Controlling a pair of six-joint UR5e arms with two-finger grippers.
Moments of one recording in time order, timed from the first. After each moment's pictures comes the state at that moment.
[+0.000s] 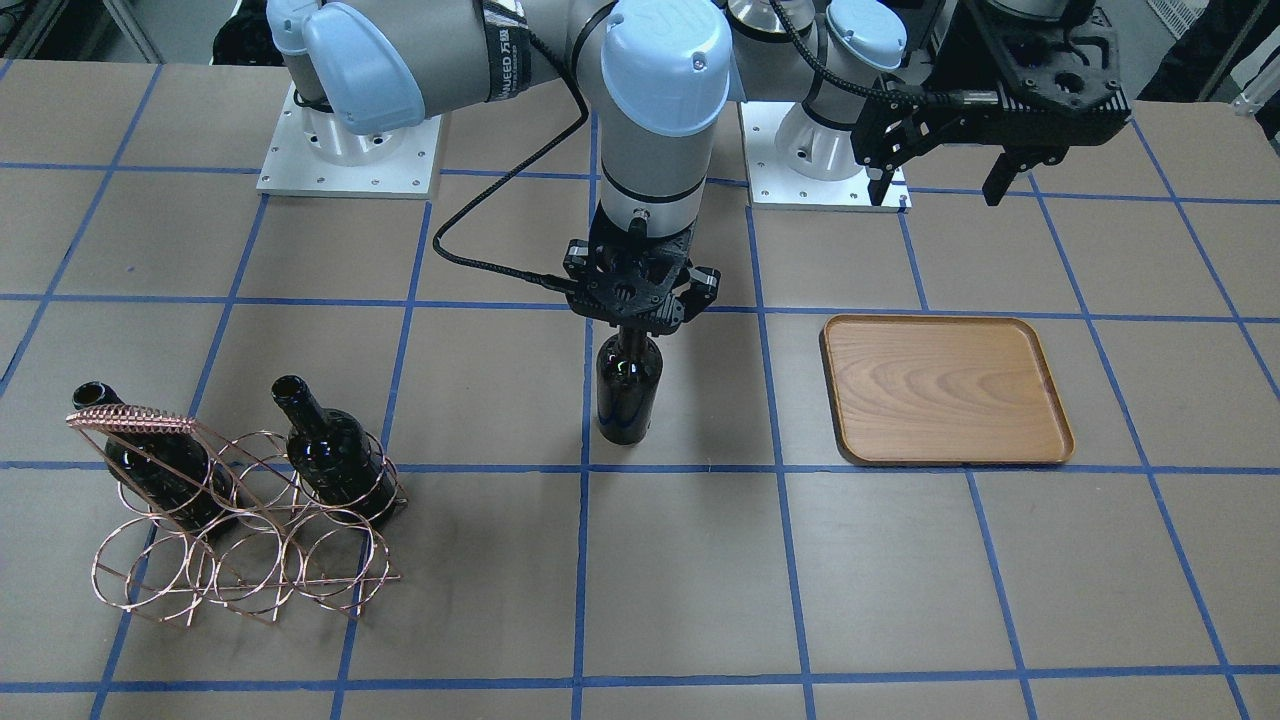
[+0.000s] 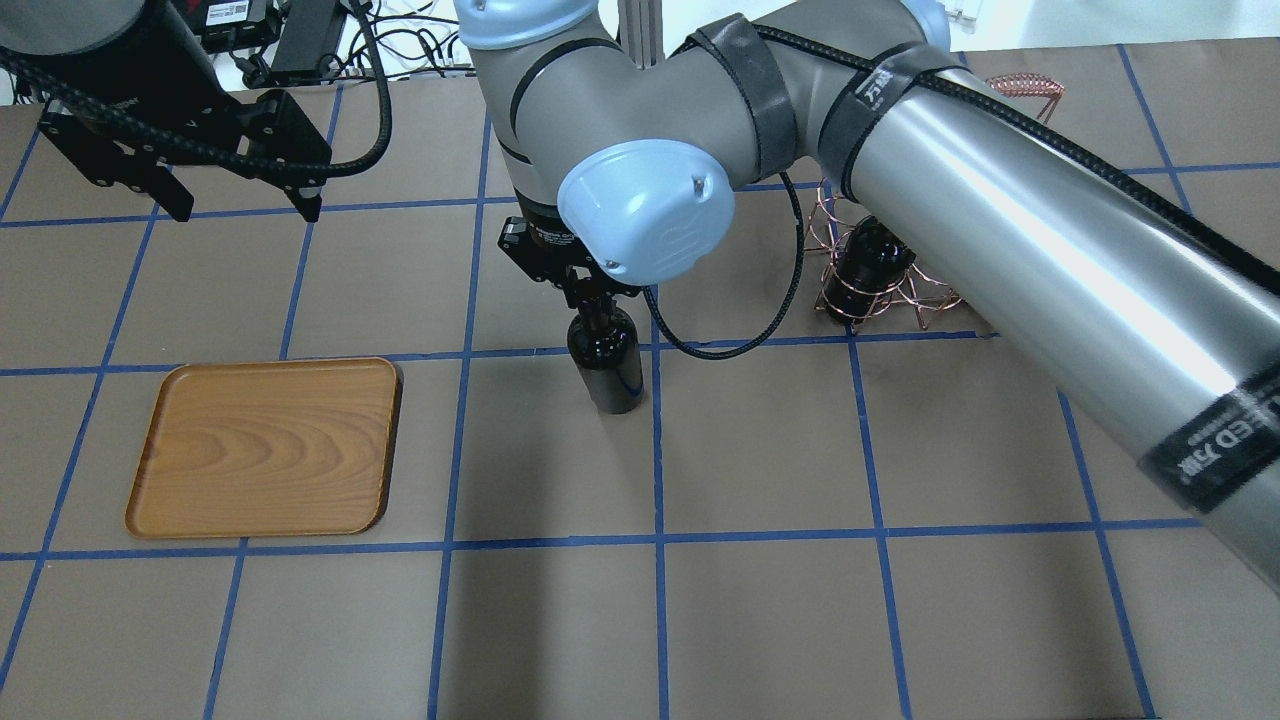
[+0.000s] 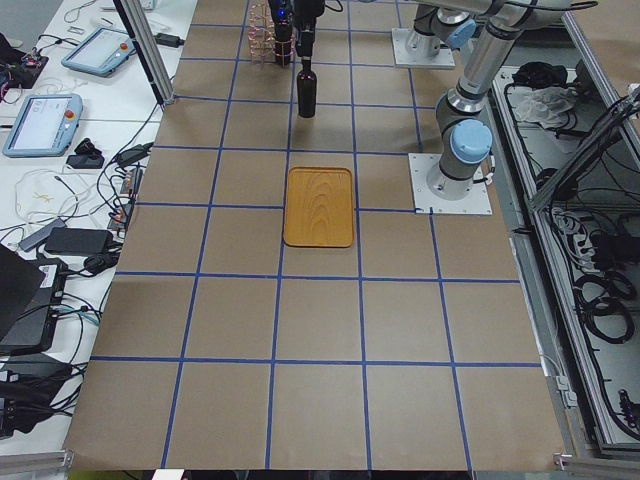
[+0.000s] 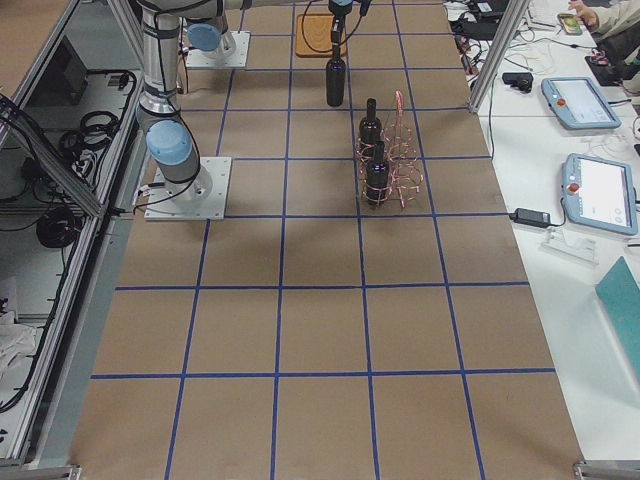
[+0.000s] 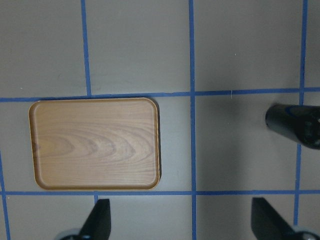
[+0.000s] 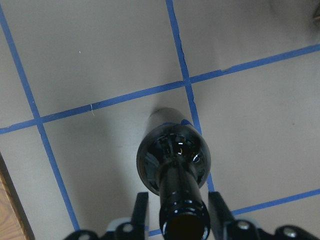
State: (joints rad) left arm -1.54 -1.52 -1.45 -1.71 1.64 0.05; right arm 2.06 -1.21 1.36 -1.69 -1.55 0.74
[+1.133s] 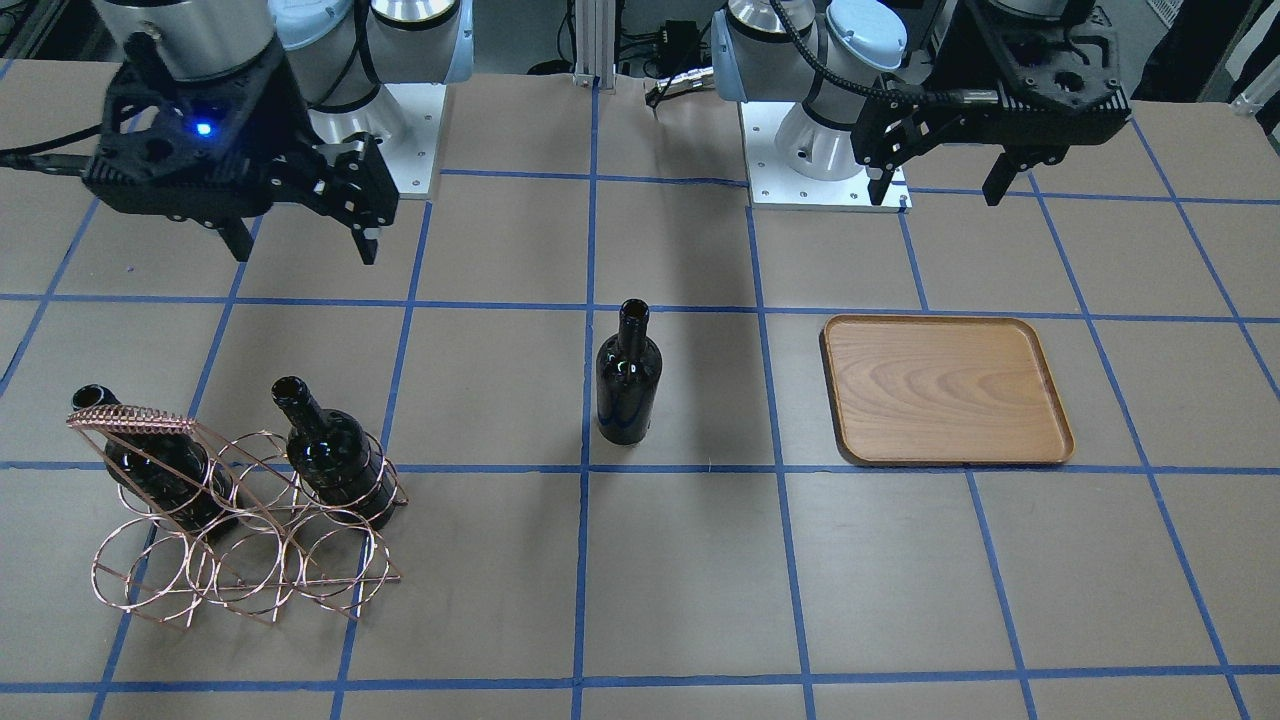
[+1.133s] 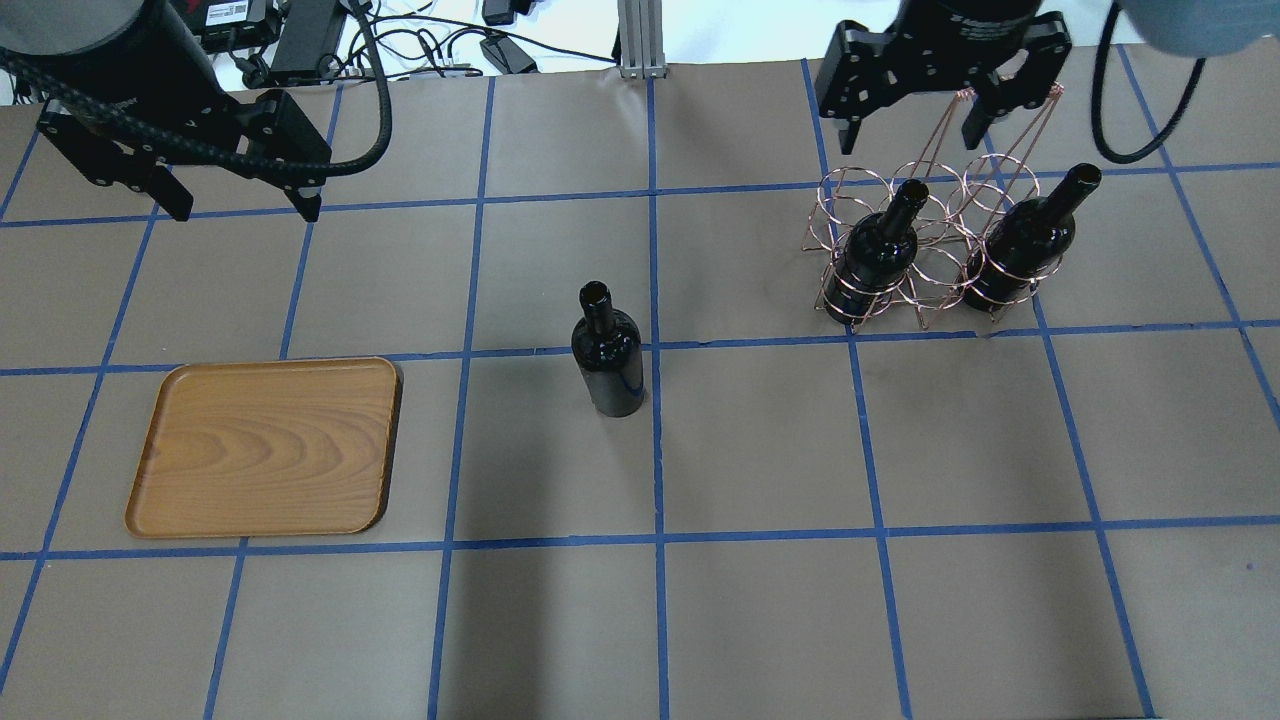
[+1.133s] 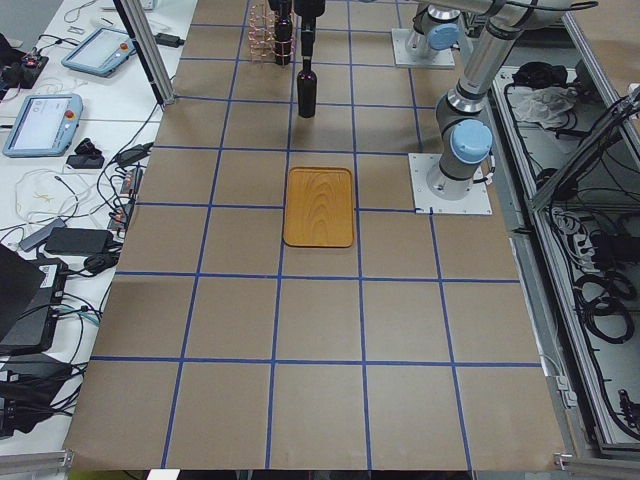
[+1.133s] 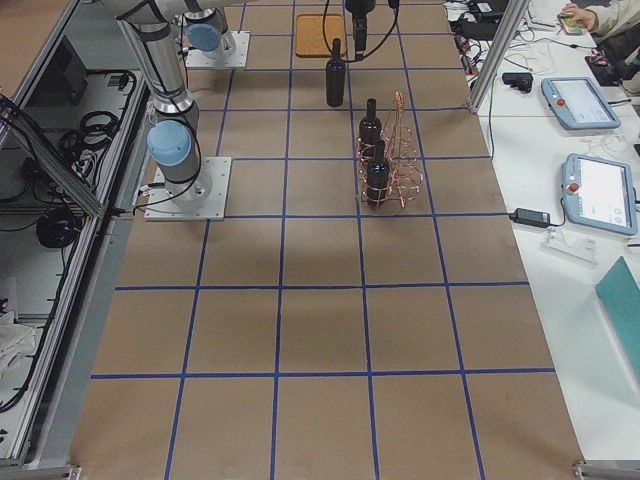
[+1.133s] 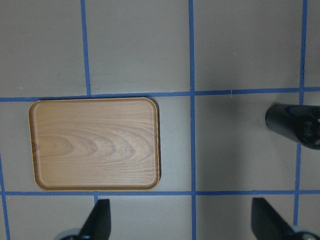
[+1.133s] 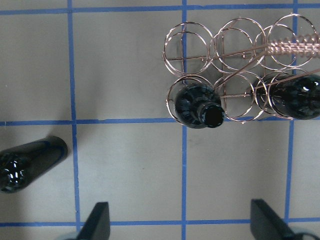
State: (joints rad) left arm -1.54 -1.52 -1.45 -1.71 1.64 0.05; right arm 1.62 -1.50 1.38 -1.50 -1.57 0.04
